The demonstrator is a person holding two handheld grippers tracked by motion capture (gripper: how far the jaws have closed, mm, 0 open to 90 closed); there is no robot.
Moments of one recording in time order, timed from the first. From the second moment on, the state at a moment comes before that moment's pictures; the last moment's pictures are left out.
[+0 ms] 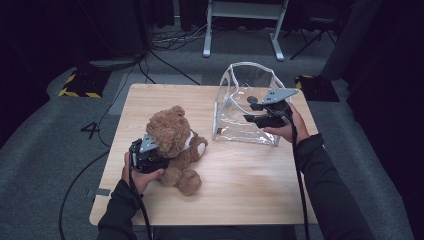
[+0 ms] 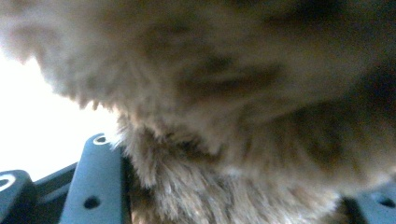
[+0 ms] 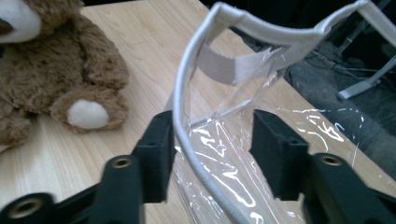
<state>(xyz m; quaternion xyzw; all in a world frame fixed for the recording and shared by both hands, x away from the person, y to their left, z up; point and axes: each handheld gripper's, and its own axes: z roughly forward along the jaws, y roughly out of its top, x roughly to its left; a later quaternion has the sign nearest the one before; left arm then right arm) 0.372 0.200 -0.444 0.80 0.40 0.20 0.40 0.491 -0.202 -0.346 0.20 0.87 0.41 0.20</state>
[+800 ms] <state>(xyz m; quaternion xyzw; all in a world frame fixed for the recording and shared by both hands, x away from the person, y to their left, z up) 0.372 0.197 -0.445 0.80 0.41 0.20 0.40 0.459 -0.200 -0.349 0.11 0.89 0.42 0.17</state>
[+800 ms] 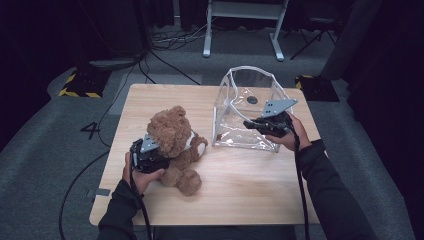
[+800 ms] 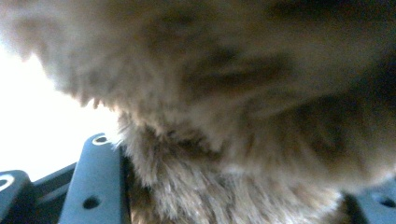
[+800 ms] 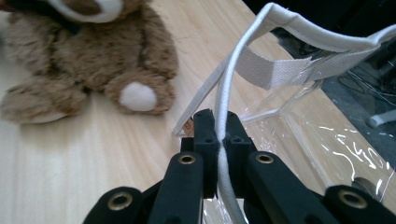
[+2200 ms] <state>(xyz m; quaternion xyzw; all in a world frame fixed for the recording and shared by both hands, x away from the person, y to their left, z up) 0.372 0.195 -0.445 0.79 0.41 0.20 0.41 0.360 -0.256 -0.317 0.10 0.85 0.48 0.22</state>
